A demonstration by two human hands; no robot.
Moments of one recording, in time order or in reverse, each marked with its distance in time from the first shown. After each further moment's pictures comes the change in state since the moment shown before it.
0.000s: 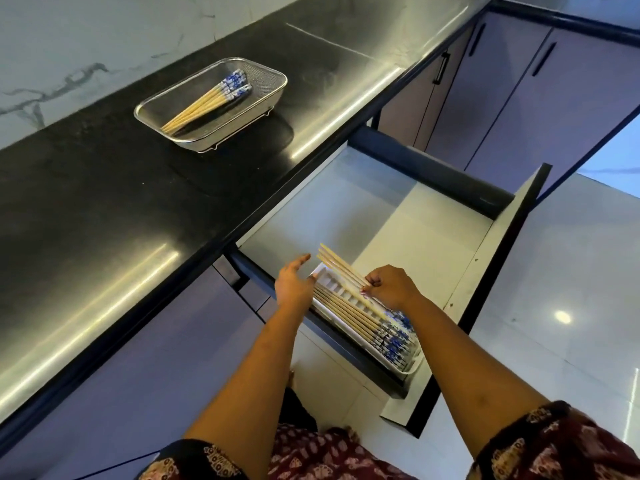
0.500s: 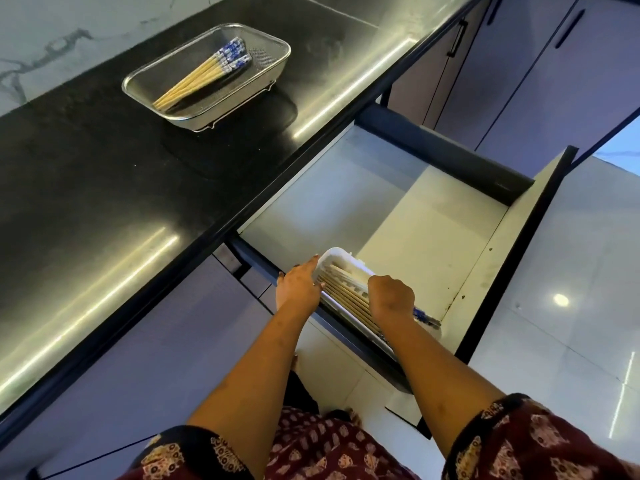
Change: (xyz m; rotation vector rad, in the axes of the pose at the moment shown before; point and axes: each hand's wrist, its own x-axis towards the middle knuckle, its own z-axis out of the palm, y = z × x) left_hand 0.021 -0.038 0.005 0.703 -0.149 0.251; right_hand 0.002 -0.005 0.055 -0.647 0.107 0.116
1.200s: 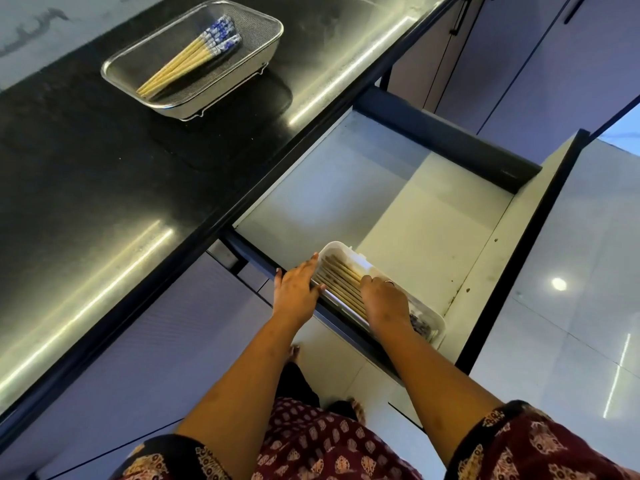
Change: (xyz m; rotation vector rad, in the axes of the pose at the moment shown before) left_hand 0.001 -0.020 0.020 -0.045 -0.026 0.085; right_hand -0.001 -0.008 0.025 -0.005 0.063 -0.097
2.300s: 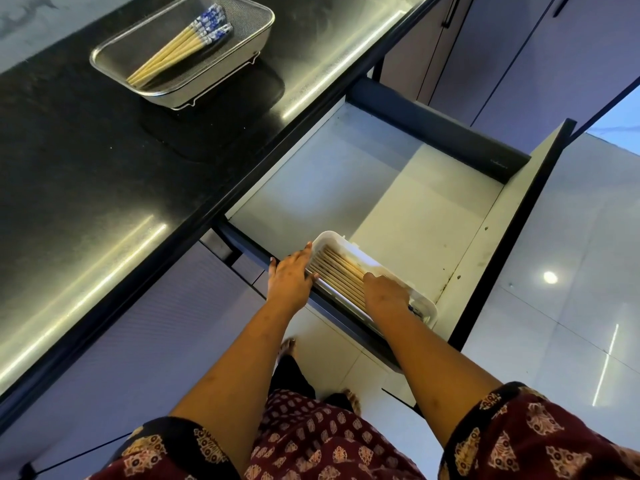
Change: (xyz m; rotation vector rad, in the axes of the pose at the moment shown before) left_hand -0.002 0.002 -0.001 0.057 -0.018 0.014; right_hand -0.006 0.010 0.000 -0.037 -0.270 0.110
